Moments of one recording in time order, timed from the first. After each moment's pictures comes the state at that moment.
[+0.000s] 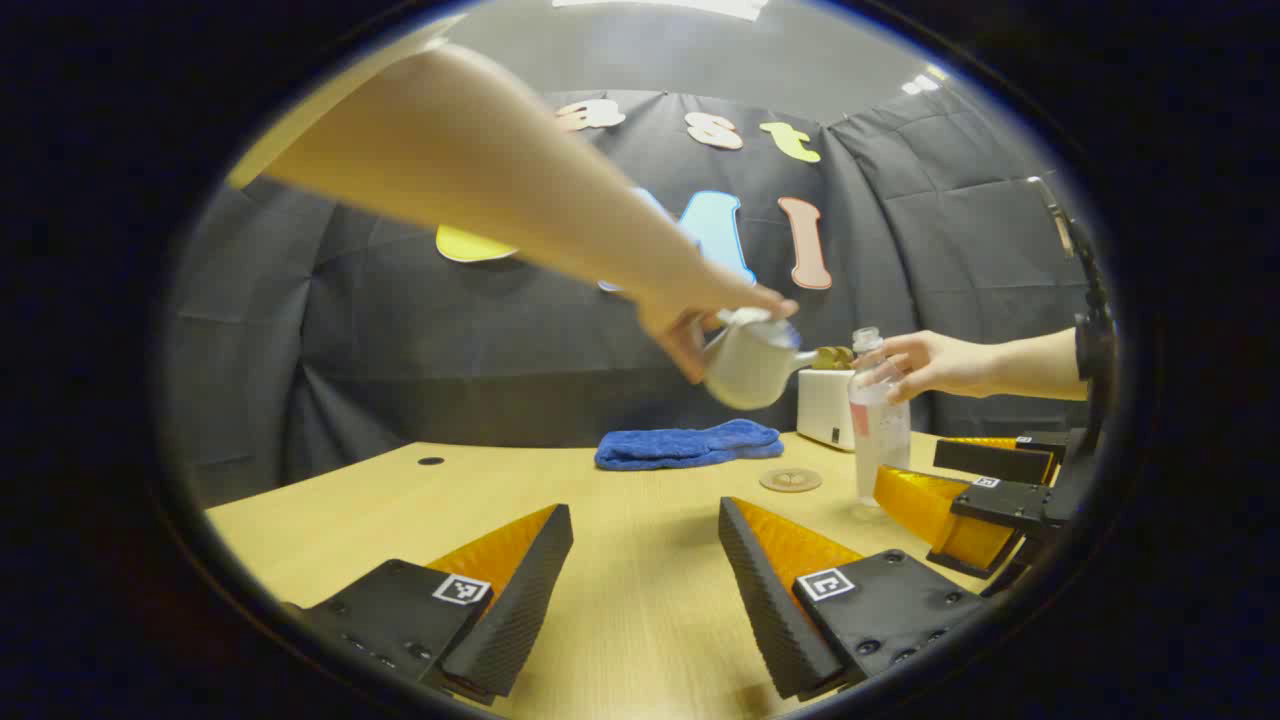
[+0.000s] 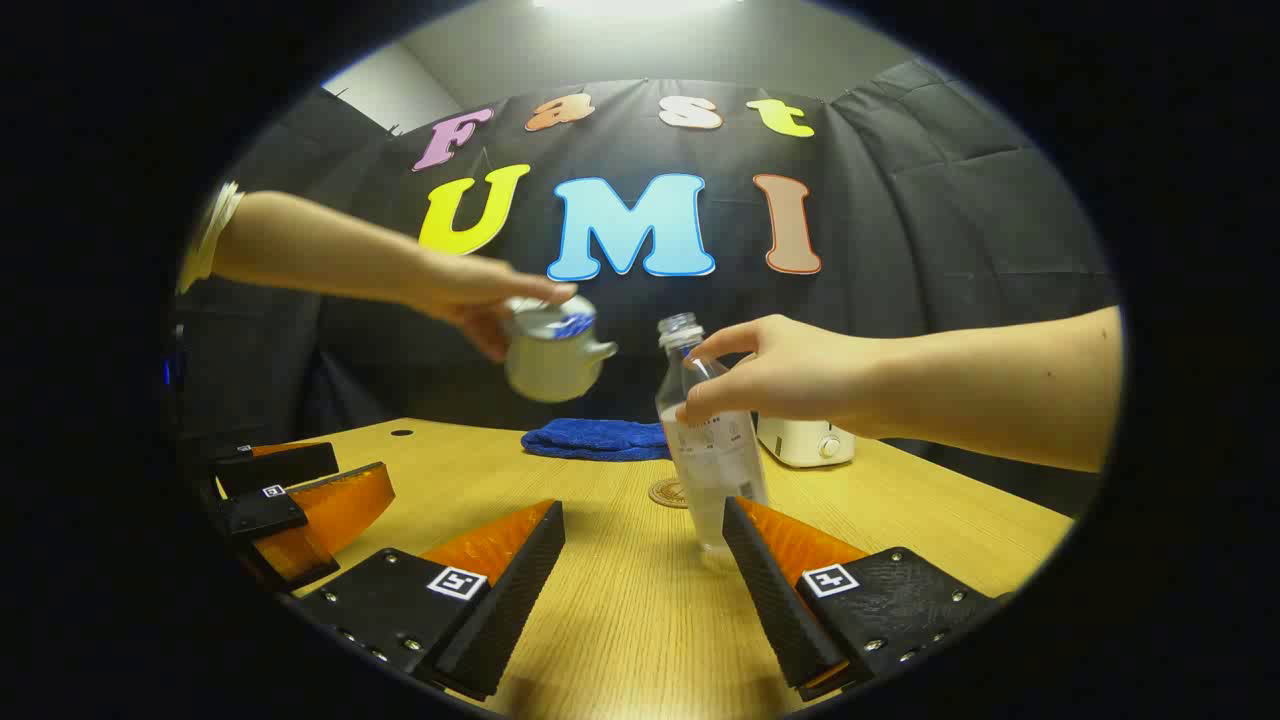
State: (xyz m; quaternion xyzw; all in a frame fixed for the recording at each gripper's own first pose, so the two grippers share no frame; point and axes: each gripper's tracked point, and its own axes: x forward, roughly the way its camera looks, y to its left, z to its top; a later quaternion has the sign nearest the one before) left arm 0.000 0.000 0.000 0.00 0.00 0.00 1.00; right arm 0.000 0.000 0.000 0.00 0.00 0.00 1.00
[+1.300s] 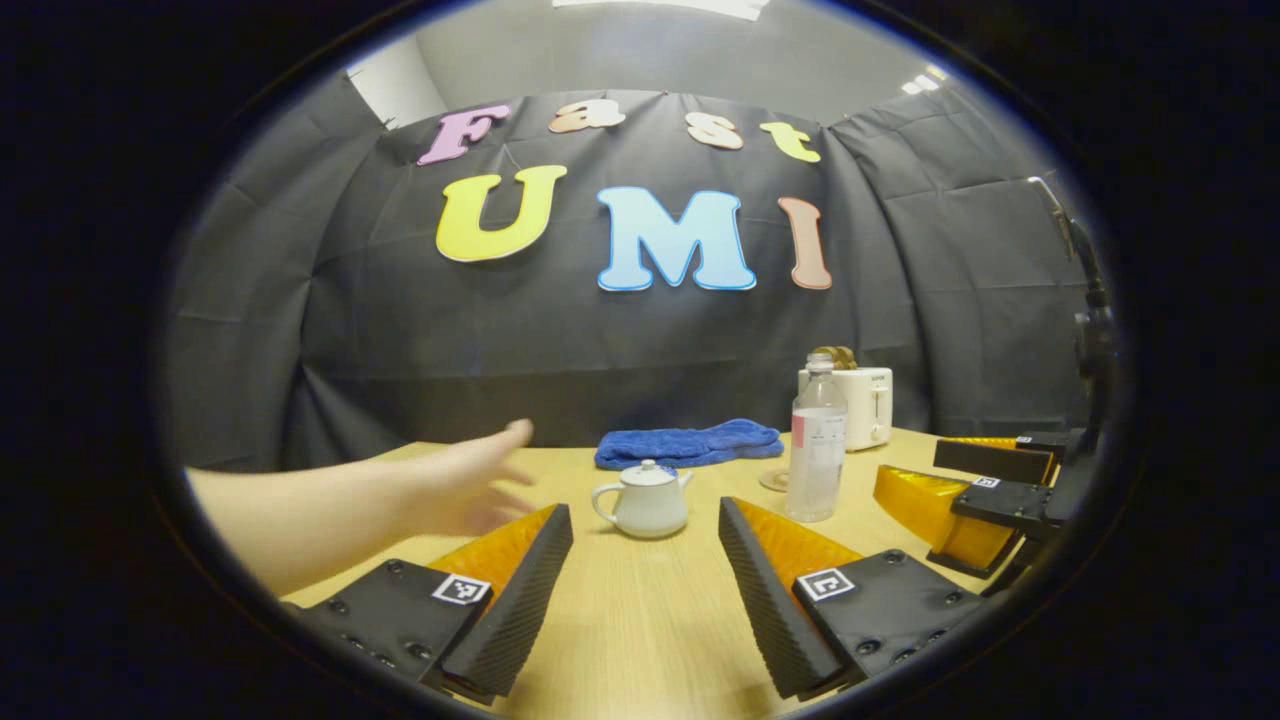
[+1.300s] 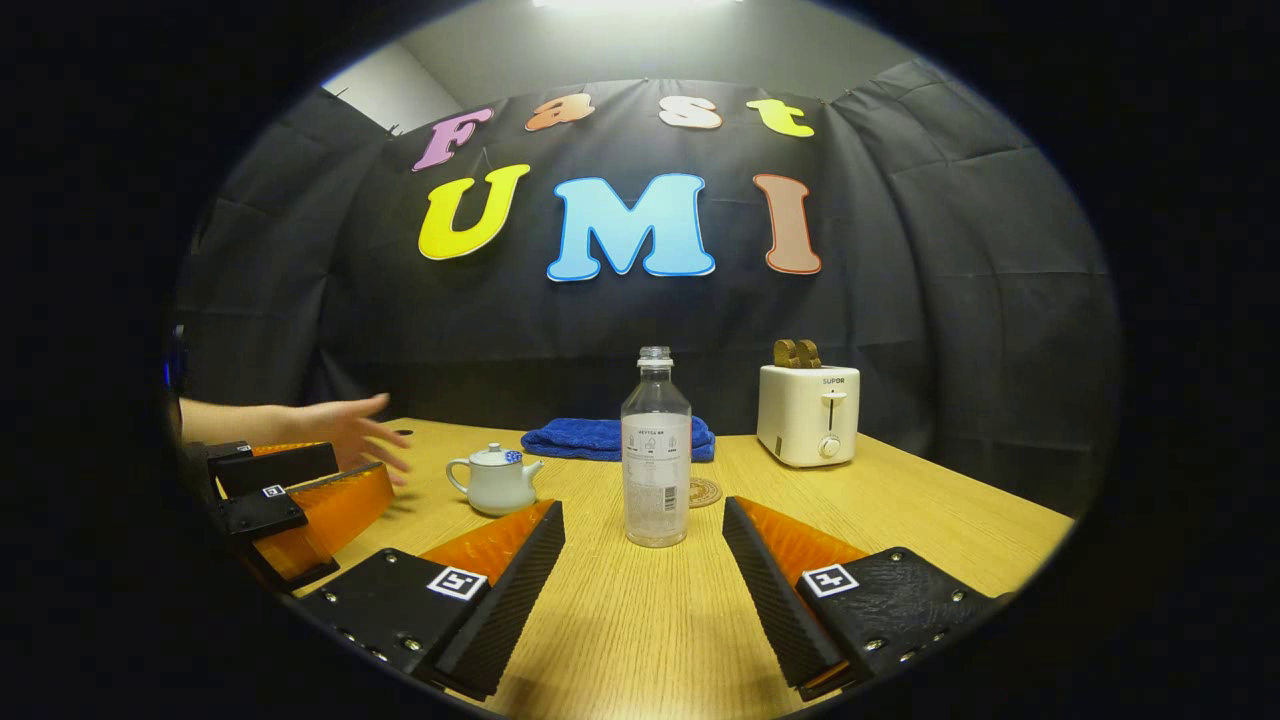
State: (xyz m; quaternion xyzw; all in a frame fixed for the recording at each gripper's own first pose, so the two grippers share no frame) left arm 0.000 0.000 0.000 0.00 0.00 0.00 1.00; right arm 0.000 0.000 0.000 0.00 0.00 0.00 1.00
